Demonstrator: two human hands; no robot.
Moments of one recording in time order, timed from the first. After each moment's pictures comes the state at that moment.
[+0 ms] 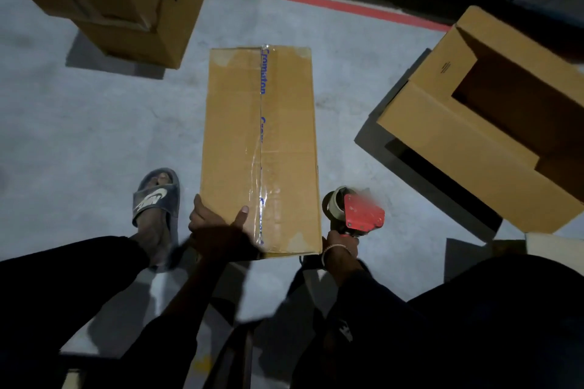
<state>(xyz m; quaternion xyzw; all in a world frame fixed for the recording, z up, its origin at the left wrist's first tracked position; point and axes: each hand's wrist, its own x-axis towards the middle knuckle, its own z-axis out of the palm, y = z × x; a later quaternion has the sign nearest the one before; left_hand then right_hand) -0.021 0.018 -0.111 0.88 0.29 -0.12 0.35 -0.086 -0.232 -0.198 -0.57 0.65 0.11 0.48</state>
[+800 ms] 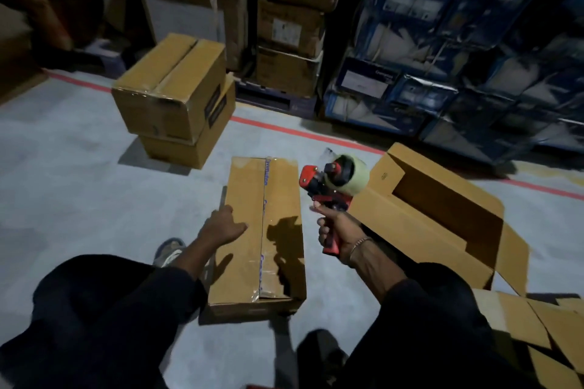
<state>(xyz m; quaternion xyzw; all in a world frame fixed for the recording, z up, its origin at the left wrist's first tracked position) 0.040 0.043 0.084 0.93 0.05 -0.23 0.27 -0.040 -0.227 0.158 -0.51 0.31 0.16 0.79</state>
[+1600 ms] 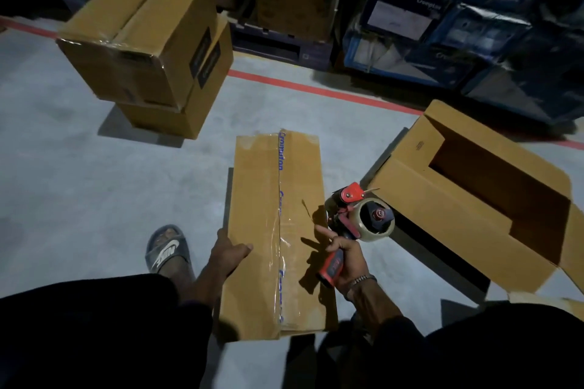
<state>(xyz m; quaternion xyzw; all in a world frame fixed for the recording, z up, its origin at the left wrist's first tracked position) 0.058 0.035 -0.092 0.80 0.24 -0.28 0.47 -0.013 -0.227 0.003 -0.43 0.39 0.14 0.81</state>
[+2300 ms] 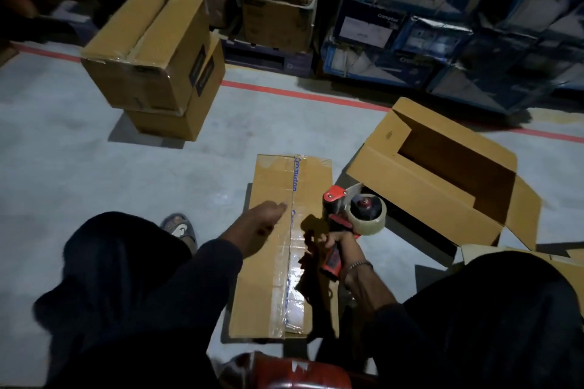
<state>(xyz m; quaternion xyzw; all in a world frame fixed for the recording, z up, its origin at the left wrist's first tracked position) 0.023 -0.053 0.059 0.84 0.06 -0.41 0.35 -0.114 -0.227 0.059 -0.41 0.43 0.15 0.79</state>
